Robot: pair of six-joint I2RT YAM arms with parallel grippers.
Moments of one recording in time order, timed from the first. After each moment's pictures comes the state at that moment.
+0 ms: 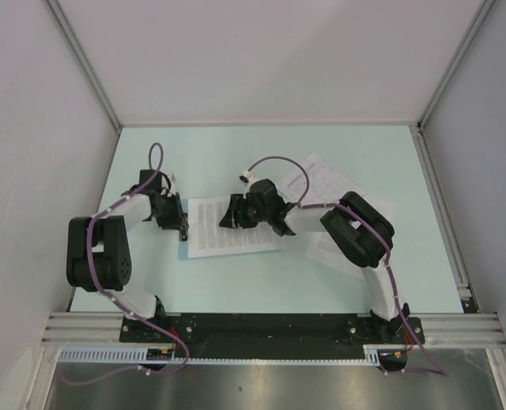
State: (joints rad) left arm 0.02 1.62 0.89 -0.43 0.23 -0.19; right arm 0.81 2.11 1.21 0.36 -0.32 0.70
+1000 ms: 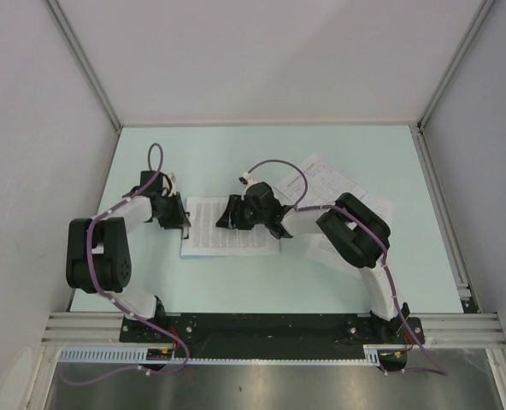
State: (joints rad) left arm 0.02 1.61 0.86 -0.38 0.23 -0.23; right arm 0.83 2.14 1.23 0.39 -0.28 0.80
